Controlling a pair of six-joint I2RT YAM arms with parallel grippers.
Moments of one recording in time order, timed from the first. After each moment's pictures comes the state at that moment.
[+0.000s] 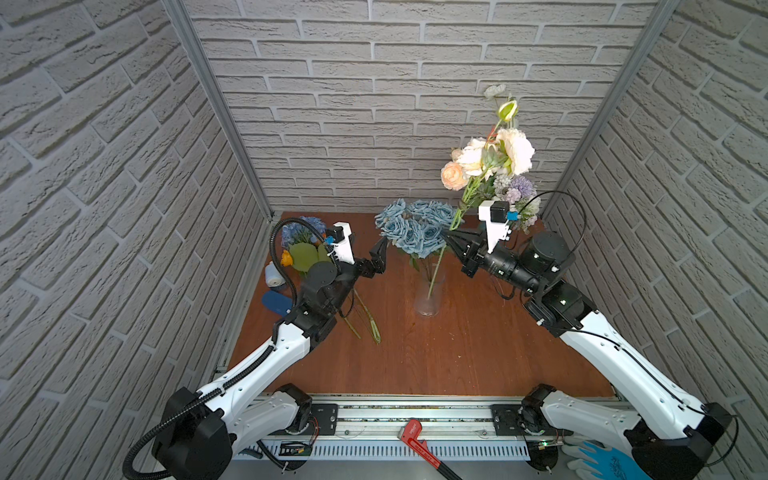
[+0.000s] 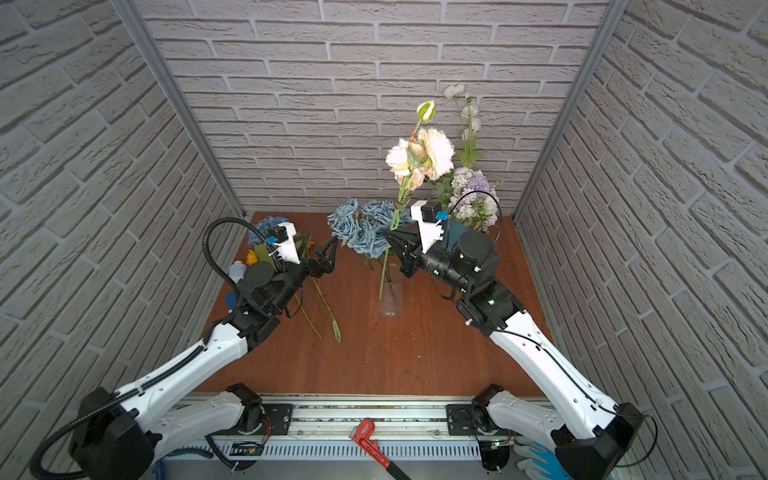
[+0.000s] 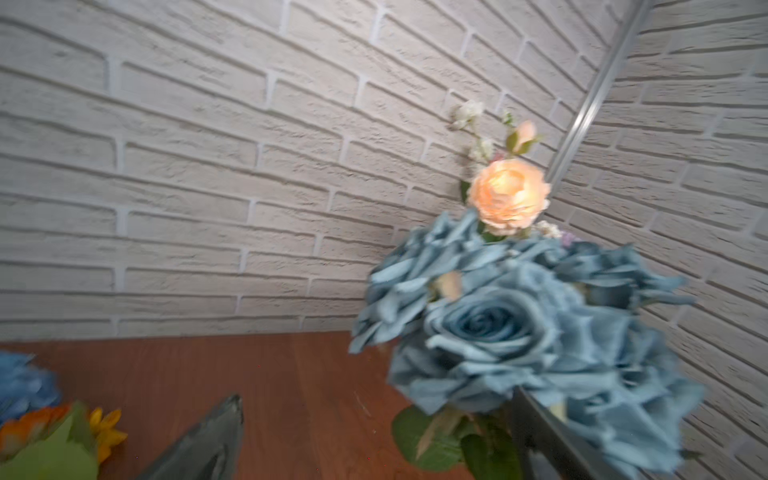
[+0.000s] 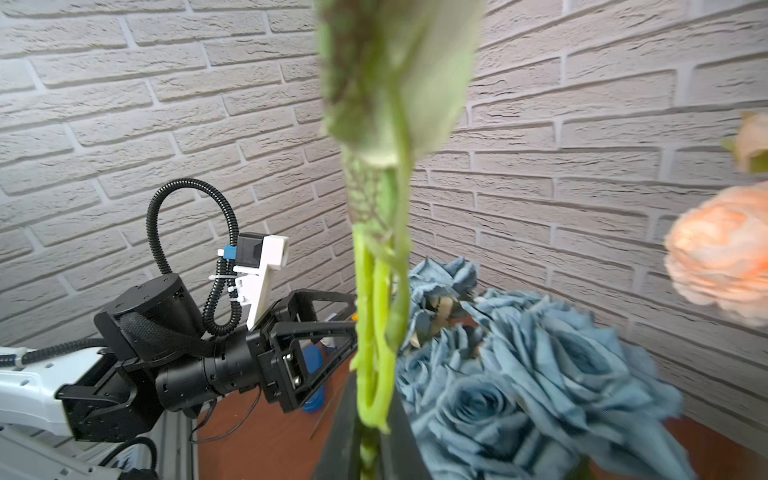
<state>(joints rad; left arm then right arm) -0.54 1.06 0.69 0.43 -0.14 -0.34 0.52 1.04 1.14 -0.07 -0.31 0.21</state>
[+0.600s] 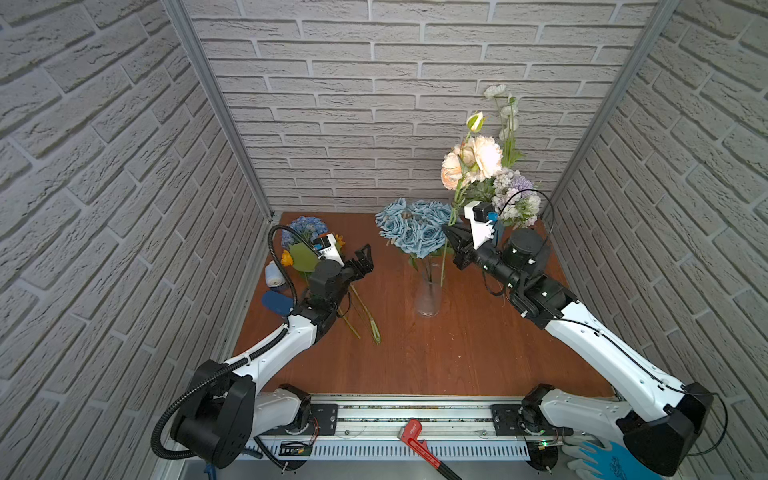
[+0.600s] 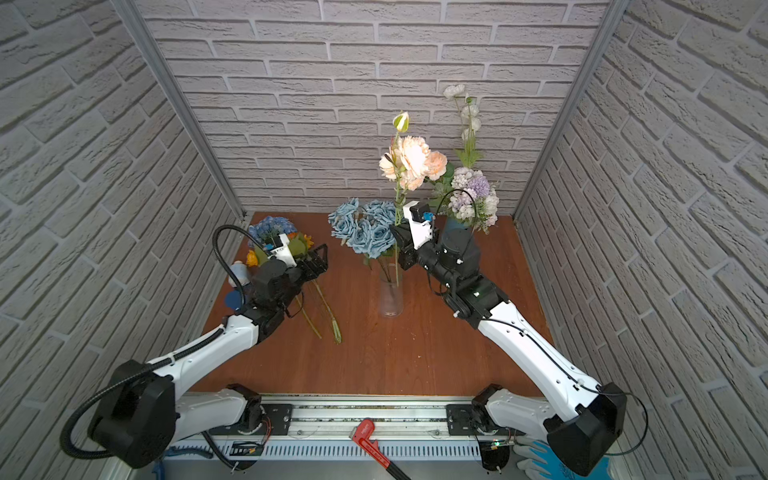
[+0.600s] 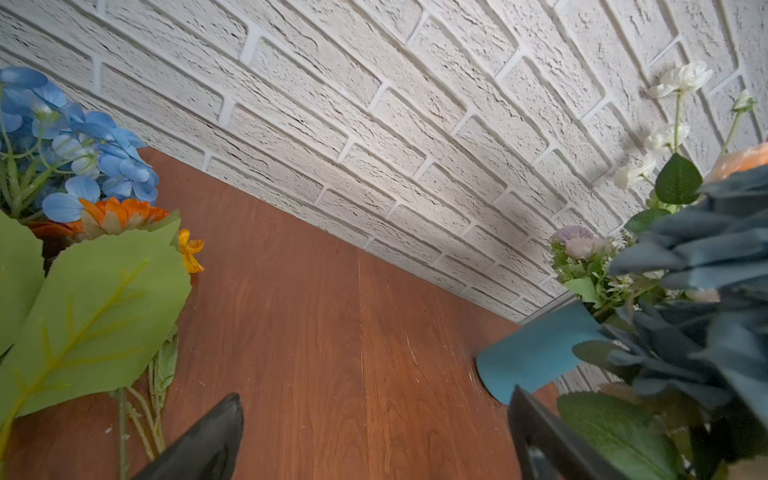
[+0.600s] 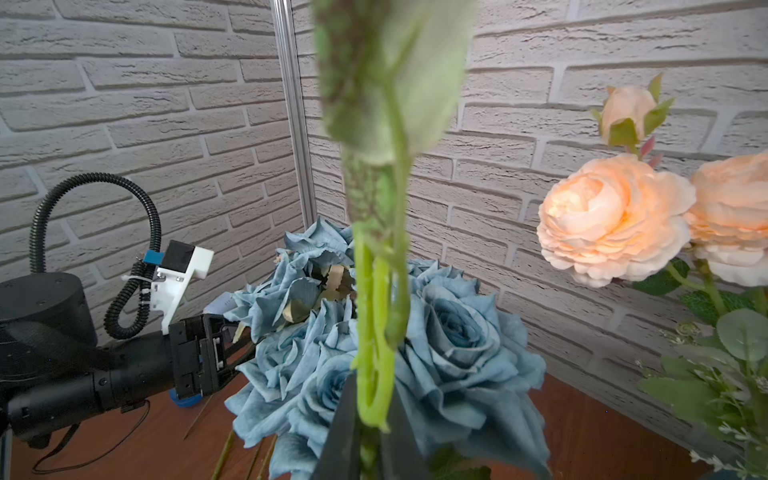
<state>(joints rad) -0.43 1.21 0.63 0.41 -0.15 -0.64 0.52 1.16 1.12 -0.01 -0.11 0.02</state>
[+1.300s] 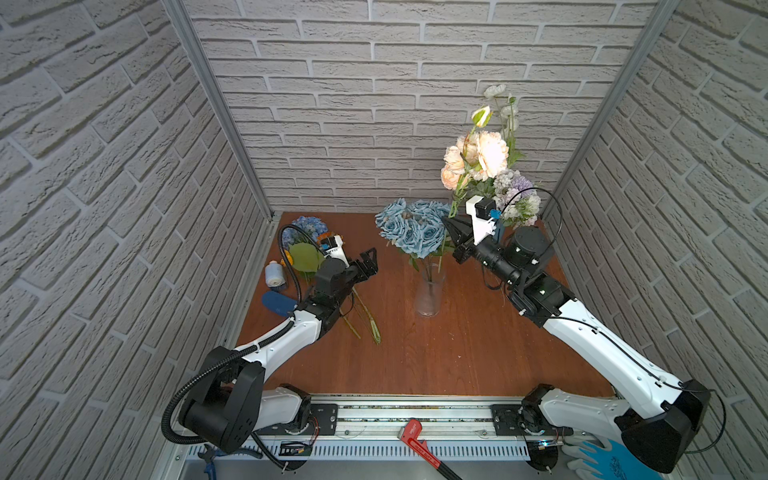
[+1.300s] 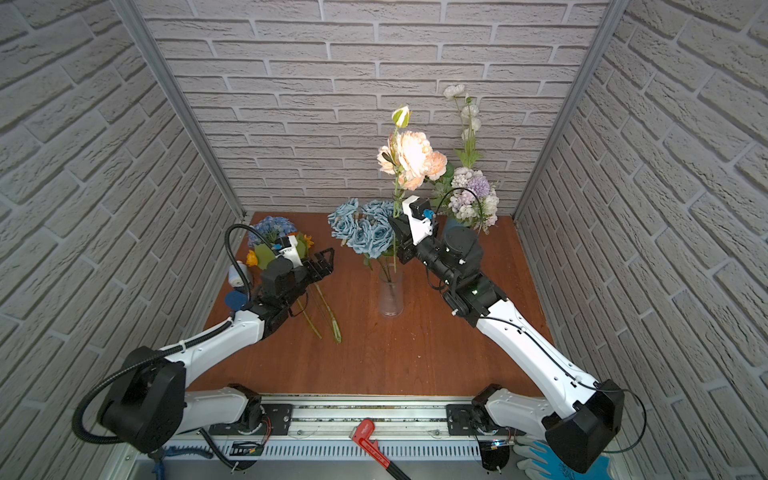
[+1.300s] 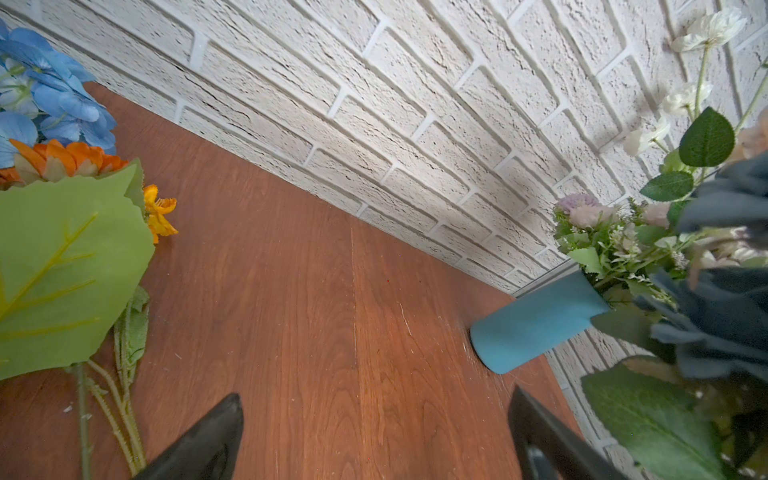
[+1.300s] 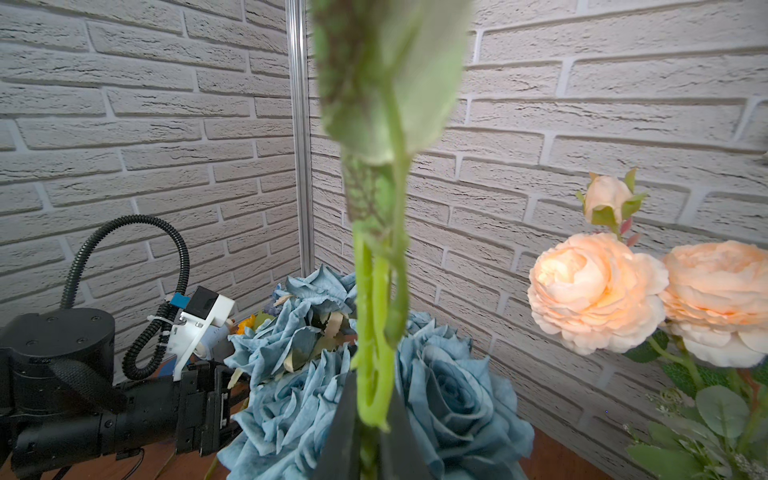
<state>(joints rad) -0.43 1.28 0.64 0.41 -0.08 -0.67 0.52 1.16 1.13 0.08 -0.13 -0.02</state>
